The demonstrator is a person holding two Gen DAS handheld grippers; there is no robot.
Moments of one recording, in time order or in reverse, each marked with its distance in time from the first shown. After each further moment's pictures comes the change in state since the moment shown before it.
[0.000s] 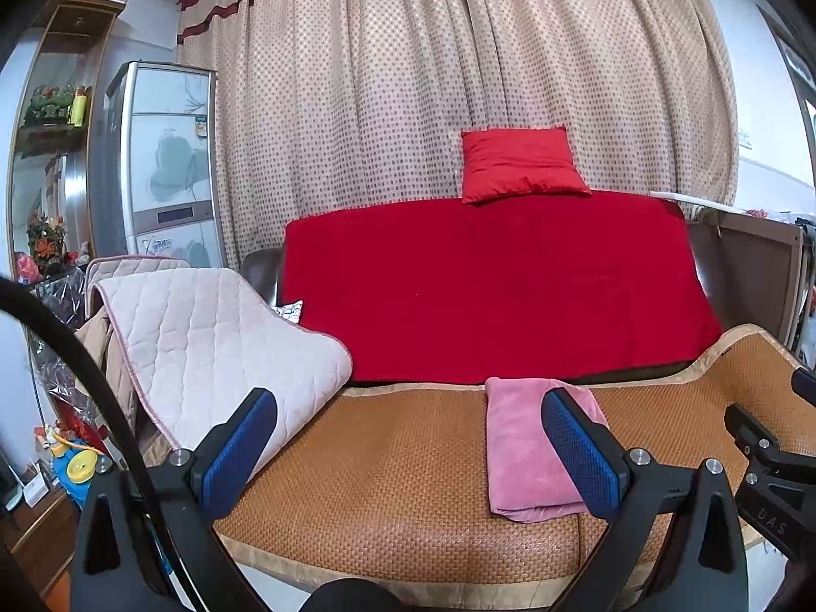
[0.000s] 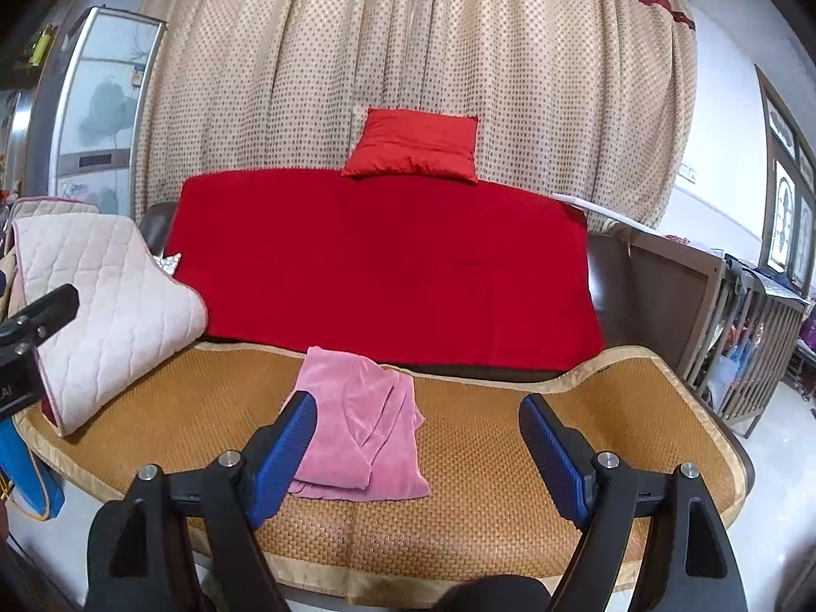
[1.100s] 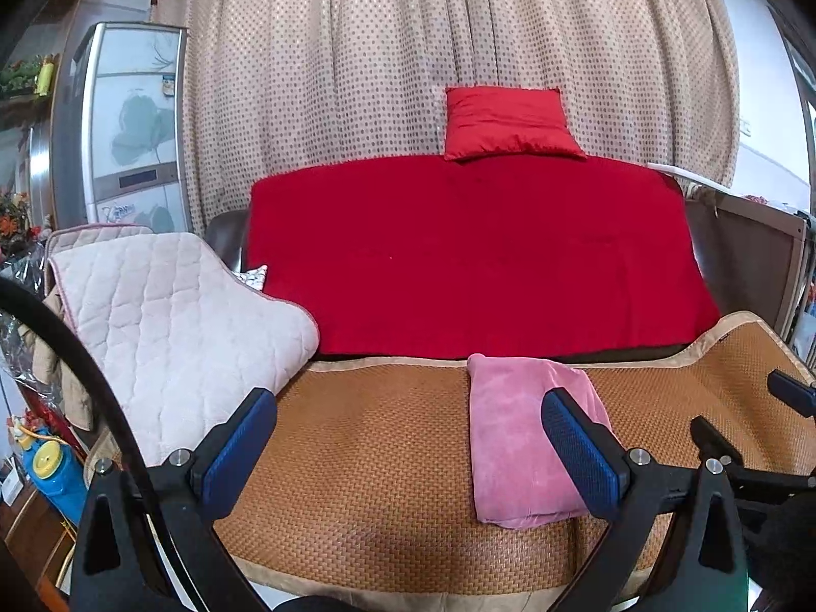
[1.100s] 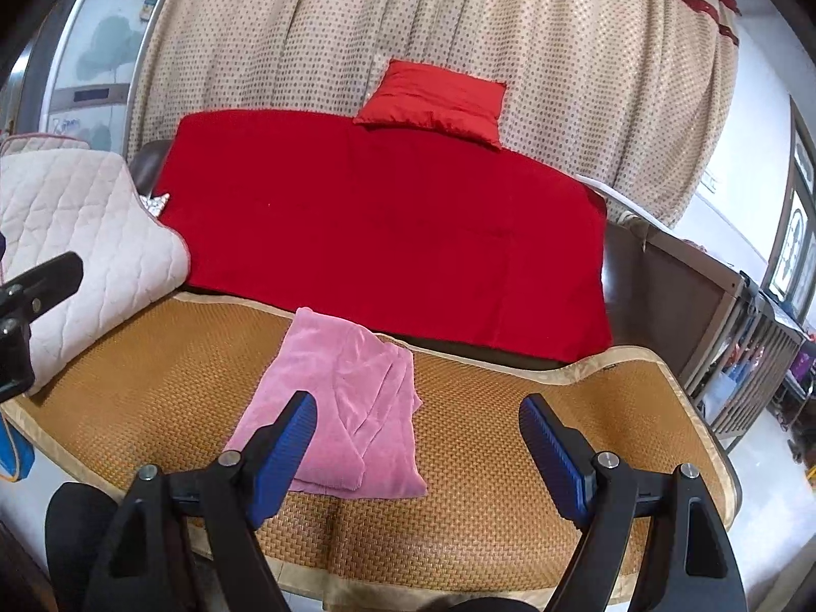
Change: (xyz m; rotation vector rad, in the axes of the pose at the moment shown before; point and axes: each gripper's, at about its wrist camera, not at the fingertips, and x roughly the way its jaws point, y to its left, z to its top) left arm 0.090 -0.007 -0.002 -0.014 0.115 -0.079; right arm 0.080 0.038 0.006 -0.120 0.119 -0.042
